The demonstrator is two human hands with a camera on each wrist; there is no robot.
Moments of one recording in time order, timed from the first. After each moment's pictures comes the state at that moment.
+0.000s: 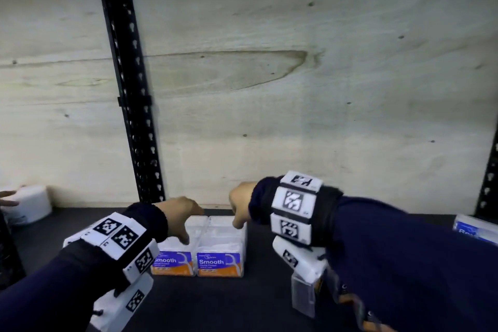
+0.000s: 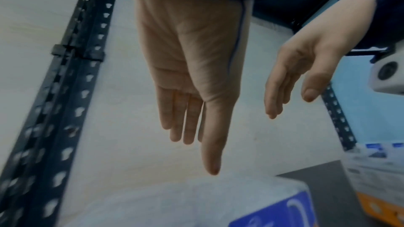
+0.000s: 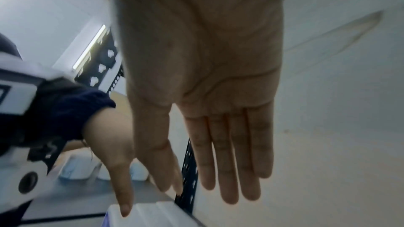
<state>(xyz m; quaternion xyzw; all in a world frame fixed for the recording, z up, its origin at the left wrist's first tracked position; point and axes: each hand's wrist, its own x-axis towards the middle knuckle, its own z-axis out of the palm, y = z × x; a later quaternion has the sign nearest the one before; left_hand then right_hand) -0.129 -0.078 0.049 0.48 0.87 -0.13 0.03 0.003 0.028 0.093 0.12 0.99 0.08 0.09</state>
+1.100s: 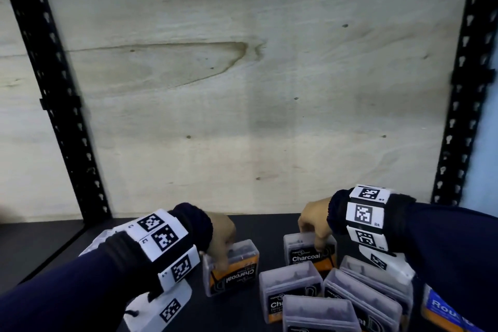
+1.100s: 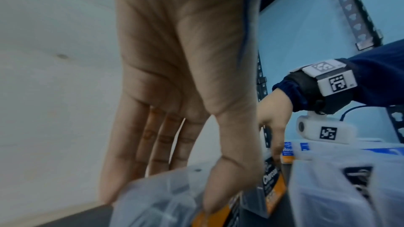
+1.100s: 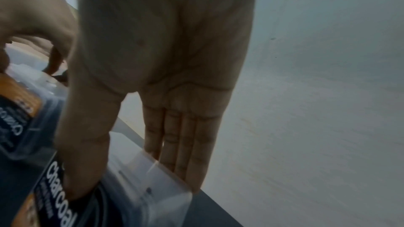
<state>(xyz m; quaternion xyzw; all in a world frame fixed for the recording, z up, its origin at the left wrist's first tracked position) -0.024 0.076 0.040 0.55 0.79 -0.24 0.15 0.100 0.234 0.038 0.16 0.95 0.07 0.25</state>
